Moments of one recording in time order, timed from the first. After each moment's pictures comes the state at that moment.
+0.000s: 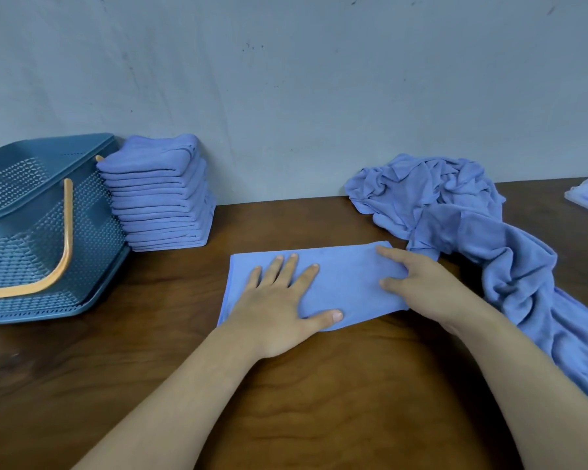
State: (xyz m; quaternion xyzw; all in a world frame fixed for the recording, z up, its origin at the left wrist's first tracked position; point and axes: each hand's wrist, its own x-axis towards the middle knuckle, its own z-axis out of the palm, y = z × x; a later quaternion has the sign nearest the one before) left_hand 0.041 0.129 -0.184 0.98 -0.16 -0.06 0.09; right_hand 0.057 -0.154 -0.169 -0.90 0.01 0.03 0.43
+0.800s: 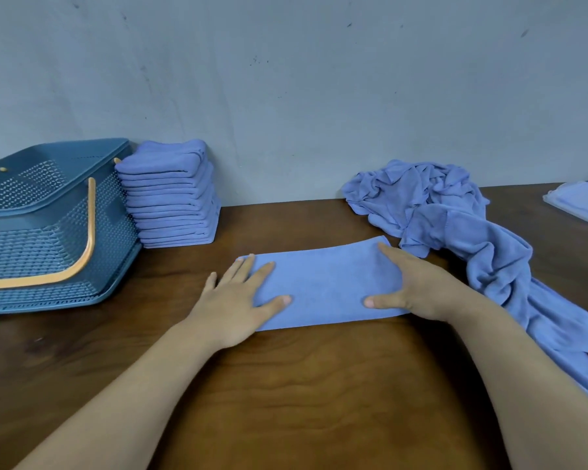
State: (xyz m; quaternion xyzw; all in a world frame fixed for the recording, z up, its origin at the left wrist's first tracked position) left_hand 0.020 0.198 -0.176 0.99 -0.10 -0.05 0.12; right_hand 0.032 -0.159 -0.154 -0.94 -0.07 0.06 0.32
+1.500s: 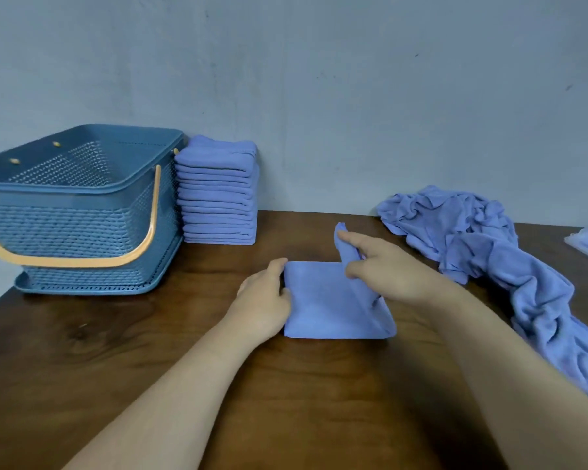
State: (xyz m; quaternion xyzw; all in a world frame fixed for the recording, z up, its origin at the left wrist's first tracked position) left_hand 0.027 0.238 -0.179 0.92 -0.03 0.00 0.39; right_hand 0.037 0.007 -0.081 -0.93 -0.09 0.07 0.35
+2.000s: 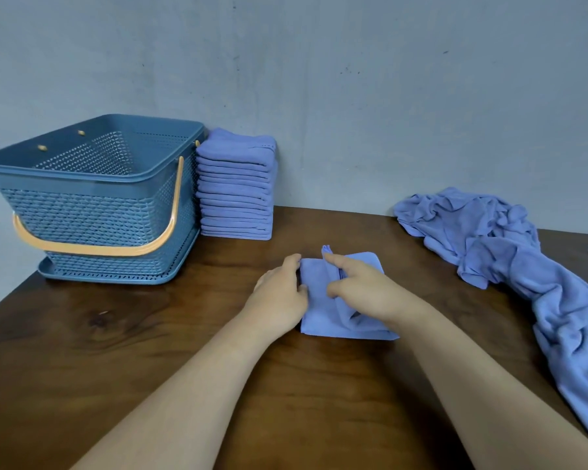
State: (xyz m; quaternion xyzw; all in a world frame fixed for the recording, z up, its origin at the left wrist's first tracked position) left_hand 0.029 0.236 -0.176 0.92 -0.03 0.00 0.38; right_hand 0.049 0.049 -0.135 -0.91 -0.05 0.14 0.38
